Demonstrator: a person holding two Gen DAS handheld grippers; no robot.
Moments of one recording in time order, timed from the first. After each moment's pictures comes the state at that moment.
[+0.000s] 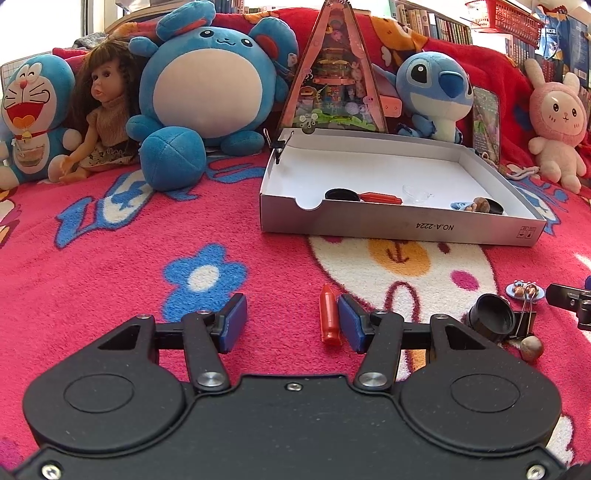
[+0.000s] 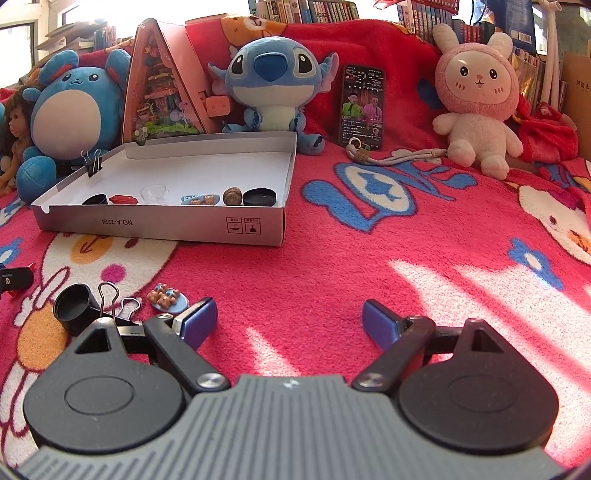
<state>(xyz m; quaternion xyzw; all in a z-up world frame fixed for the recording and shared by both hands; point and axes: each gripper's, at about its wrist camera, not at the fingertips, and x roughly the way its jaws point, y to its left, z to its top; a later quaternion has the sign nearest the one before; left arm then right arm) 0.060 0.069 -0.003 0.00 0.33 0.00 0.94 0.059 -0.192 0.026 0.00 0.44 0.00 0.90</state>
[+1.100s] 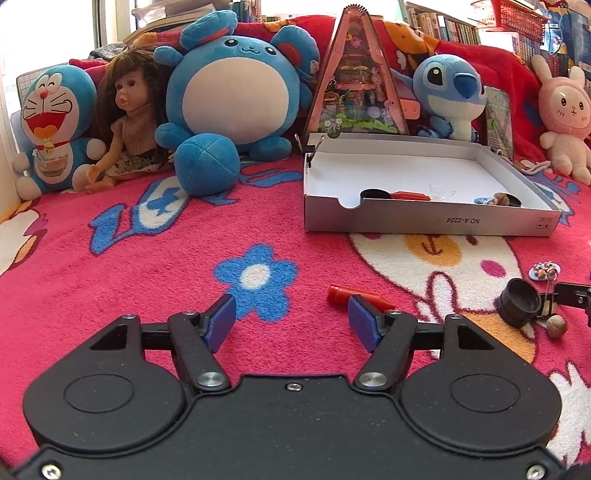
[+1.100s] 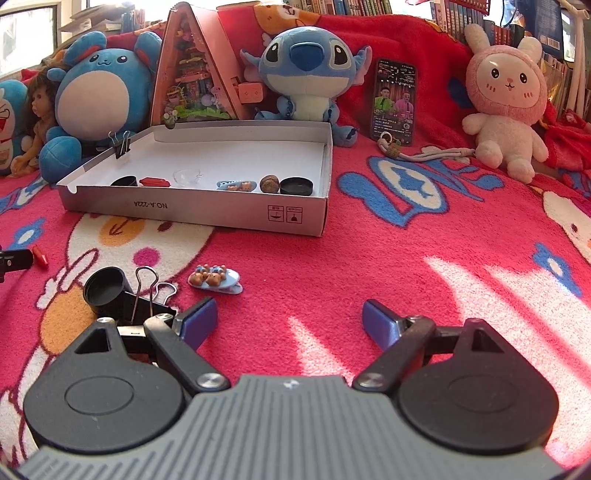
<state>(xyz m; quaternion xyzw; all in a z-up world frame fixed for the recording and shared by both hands) 0.044 0.092 0.002 0.02 0.32 0.01 0.95 0.058 -0.170 0.026 -0.01 0.45 0.04 0.89</state>
